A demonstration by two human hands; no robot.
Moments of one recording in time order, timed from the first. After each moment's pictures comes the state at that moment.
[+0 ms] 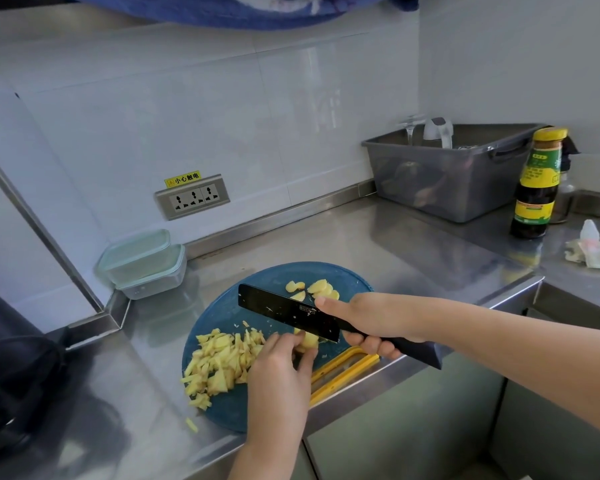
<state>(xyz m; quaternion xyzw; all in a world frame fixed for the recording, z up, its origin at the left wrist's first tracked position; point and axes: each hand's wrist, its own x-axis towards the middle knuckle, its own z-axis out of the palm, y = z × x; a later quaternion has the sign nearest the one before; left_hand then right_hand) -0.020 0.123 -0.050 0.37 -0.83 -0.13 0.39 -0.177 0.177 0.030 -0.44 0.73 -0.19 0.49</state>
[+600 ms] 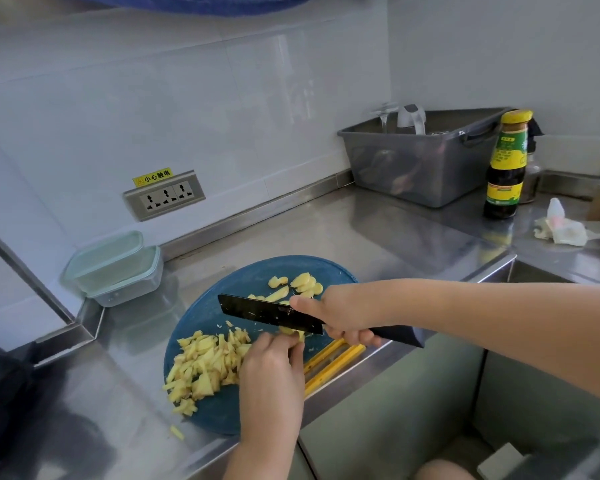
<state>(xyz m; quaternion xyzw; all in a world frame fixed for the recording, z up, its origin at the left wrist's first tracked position) -0.022 0.125 -0.051 0.35 -0.86 -0.06 0.37 -0.153 0.165 0.044 -0.42 0.80 -0.04 0.44</state>
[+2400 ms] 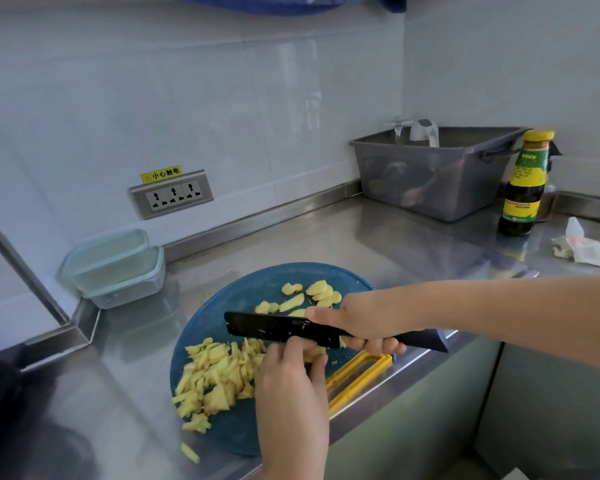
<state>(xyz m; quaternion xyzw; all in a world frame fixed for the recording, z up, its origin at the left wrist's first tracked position) -0.022 0.121 -0.056 0.40 -0.82 -0.14 0.39 -0.153 0.147 0.038 -0.42 0.79 0.00 0.44</state>
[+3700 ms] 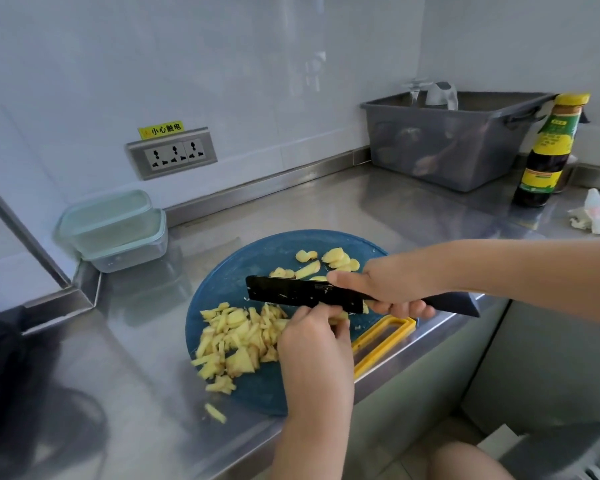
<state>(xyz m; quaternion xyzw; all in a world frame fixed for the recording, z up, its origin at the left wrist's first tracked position) -0.018 0.117 -0.046 0.39 -0.82 -0.21 0.37 -0.135 0.144 0.052 -0.39 0.82 0.07 0.42</state>
